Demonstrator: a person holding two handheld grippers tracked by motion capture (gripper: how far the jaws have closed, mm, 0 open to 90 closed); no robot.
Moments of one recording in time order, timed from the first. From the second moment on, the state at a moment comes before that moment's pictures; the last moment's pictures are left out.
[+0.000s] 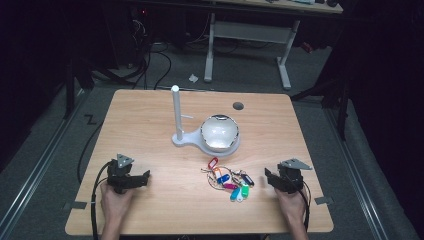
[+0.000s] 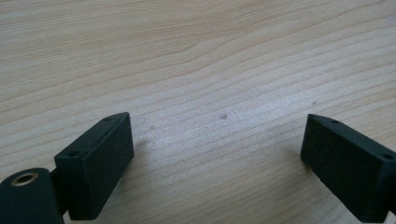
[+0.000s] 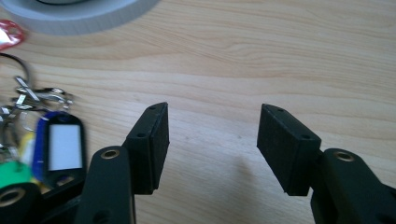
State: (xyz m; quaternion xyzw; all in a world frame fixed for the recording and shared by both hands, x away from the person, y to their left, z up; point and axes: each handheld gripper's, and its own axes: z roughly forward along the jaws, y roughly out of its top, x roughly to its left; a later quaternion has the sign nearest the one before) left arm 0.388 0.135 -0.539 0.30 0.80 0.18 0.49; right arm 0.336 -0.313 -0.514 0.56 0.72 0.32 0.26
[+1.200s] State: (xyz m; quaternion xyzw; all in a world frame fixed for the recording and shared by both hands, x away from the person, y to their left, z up) left arm 0.388 0.134 -0.539 0.30 0.80 0.18 0.49; right arm 0.328 -0.207 -0.499 0.42 0.81 0.37 0.16
